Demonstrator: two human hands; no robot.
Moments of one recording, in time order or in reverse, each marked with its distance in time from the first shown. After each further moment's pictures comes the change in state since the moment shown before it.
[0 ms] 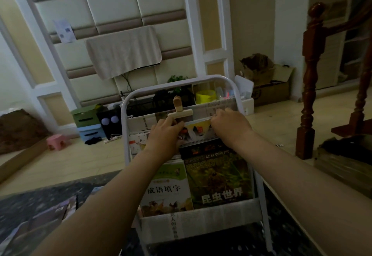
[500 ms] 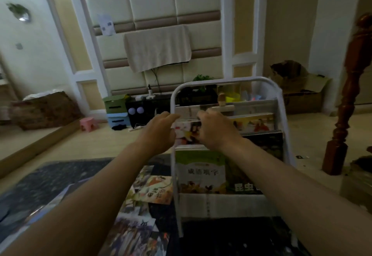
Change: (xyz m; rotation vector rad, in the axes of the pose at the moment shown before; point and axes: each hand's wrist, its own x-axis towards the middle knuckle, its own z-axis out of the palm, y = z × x) left_hand -0.101 -0.090 -0.059 -0.280 0.079 -0.177; right_hand -0.006 -0.140 -0.064 0.590 0.087 -0.070
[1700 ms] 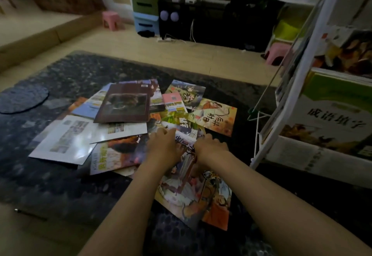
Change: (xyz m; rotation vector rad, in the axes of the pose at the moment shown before) left_hand -0.245 -0.210 0.171 -0.164 -0.335 -0.684; right_hand -0.033 -0.160 0.345 -0.315 -1.074 0.149
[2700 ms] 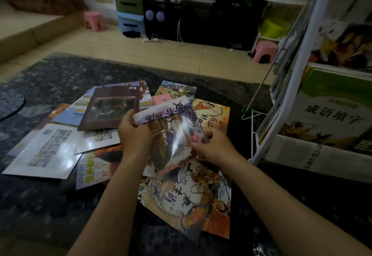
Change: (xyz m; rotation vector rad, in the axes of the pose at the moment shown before) left_hand 0.013 0.002 -0.045 -1.226 0.416 -0.381; right_hand -0.012 0.029 0.010 1.130 0.332 0.030
